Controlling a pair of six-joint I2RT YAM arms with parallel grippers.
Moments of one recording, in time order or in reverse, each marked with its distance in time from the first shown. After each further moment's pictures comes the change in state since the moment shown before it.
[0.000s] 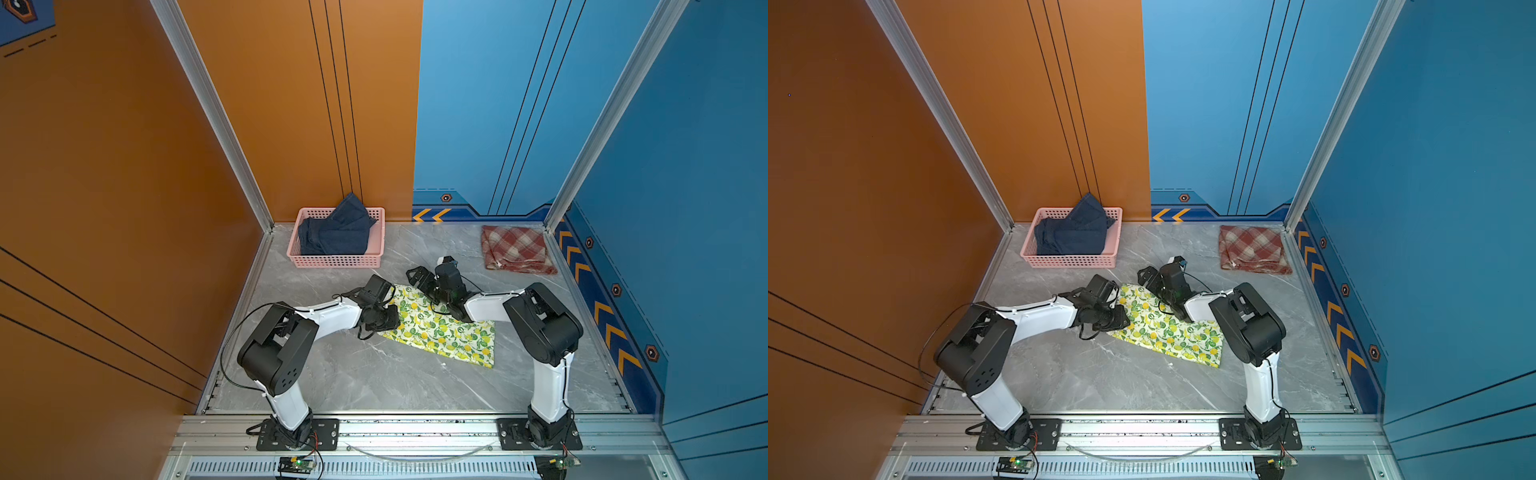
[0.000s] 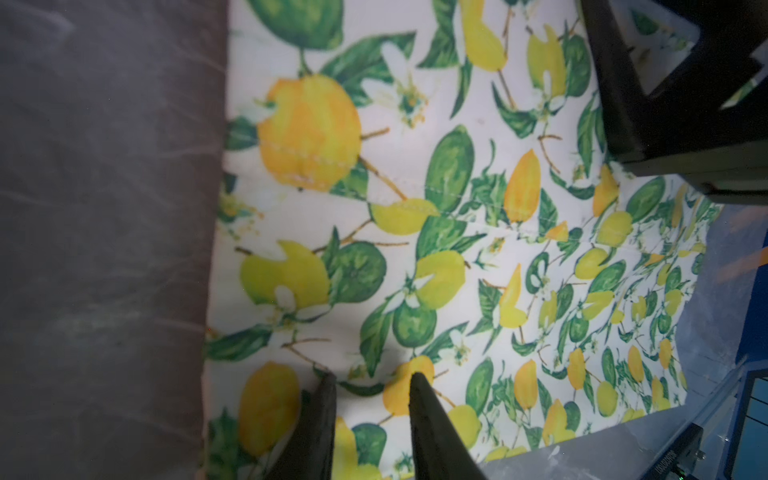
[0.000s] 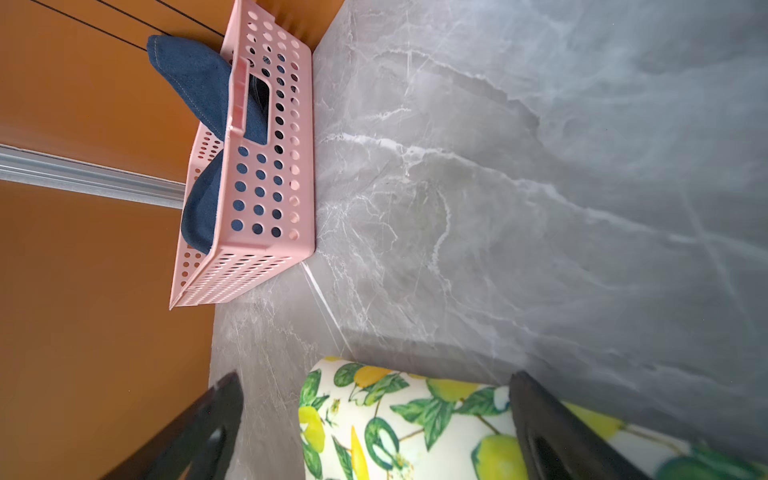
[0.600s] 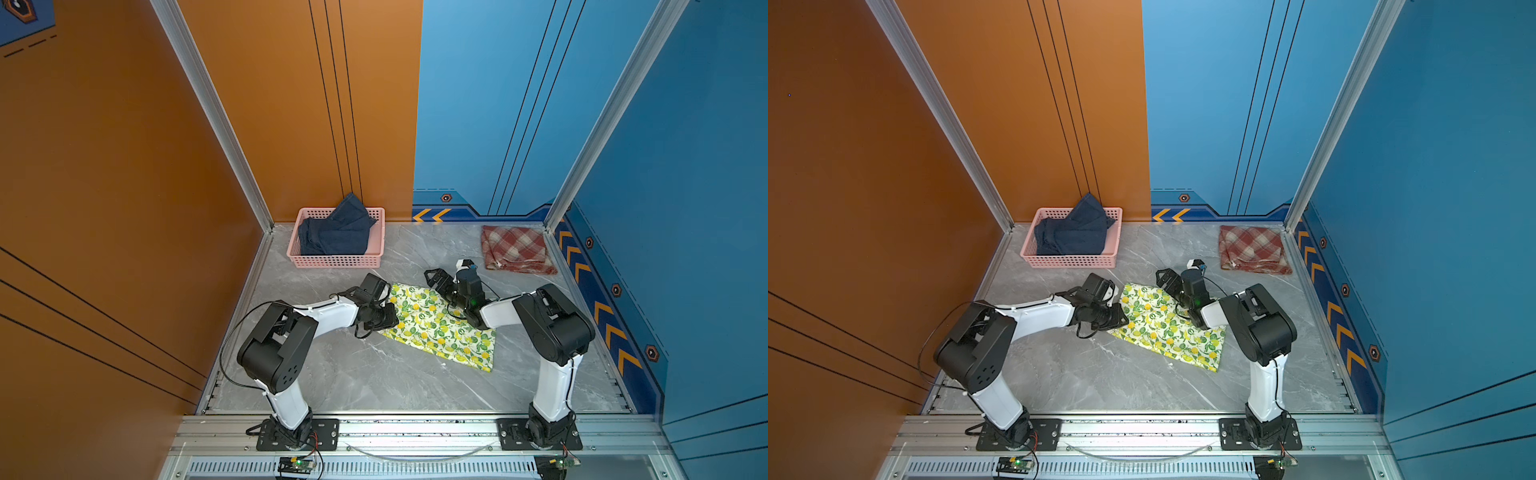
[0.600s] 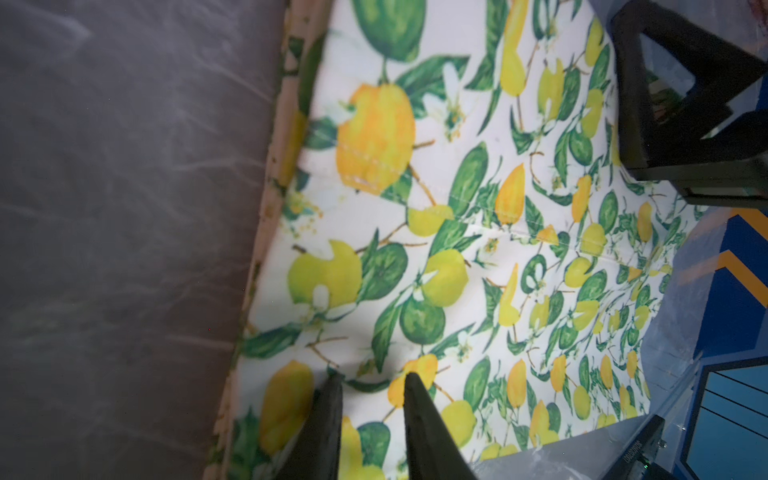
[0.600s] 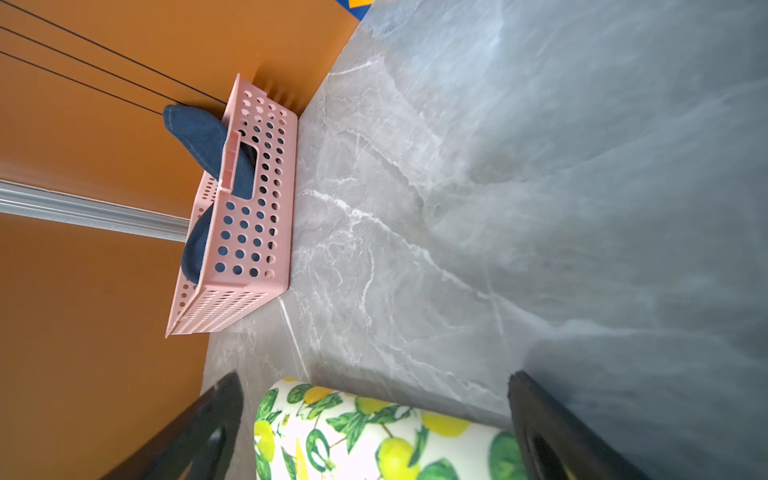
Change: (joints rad) left arm 0.040 0.011 -0.011 0.027 0.060 -0.007; right arm -0.137 -0.065 -0.158 0.119 -0.026 -0.065
